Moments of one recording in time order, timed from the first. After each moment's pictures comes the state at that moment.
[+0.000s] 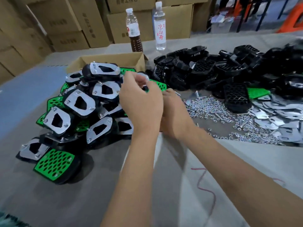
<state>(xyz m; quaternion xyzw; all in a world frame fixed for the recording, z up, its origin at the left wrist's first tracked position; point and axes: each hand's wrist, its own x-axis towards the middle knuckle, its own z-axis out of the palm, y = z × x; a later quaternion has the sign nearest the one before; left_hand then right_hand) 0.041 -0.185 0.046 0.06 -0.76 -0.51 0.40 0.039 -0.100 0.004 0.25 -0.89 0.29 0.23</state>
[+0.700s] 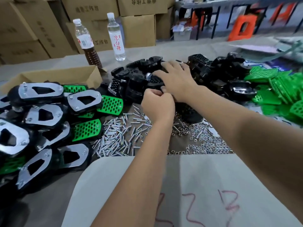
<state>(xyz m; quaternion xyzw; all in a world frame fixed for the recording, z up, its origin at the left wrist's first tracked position) -0.031 -0.028 0.009 0.12 -0.76 -0.63 0.13 -0.072 0.061 0.045 0.05 -0.99 -0.01 0.12</state>
